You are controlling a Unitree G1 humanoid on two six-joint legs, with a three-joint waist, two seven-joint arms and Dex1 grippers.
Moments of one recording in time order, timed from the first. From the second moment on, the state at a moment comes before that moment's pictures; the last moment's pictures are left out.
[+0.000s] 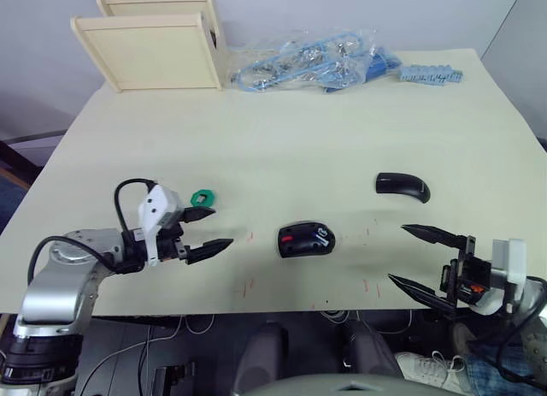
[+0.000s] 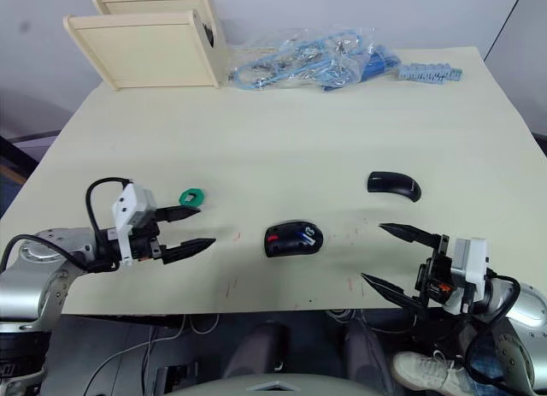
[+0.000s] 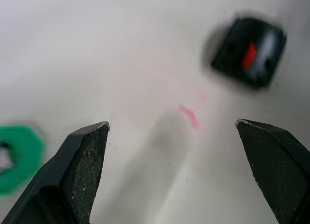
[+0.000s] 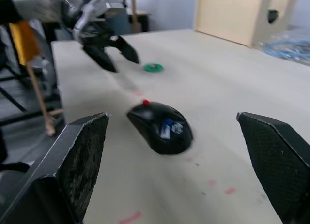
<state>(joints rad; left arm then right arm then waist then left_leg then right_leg) 0.00 0.83 0.28 -0.22 -0.44 0.52 -1.11 0.29 -0.57 -0.23 -0.44 0.66 0.01 1.18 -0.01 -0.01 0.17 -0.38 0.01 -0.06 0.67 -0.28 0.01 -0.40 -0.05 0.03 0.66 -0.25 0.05</state>
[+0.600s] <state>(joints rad) 0.04 0.91 0.48 -0.13 -0.56 0.71 -1.03 0.22 -0.60 -0.24 -0.38 0.71 0.02 1.25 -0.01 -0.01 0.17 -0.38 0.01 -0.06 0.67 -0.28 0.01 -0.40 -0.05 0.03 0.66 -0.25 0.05</state>
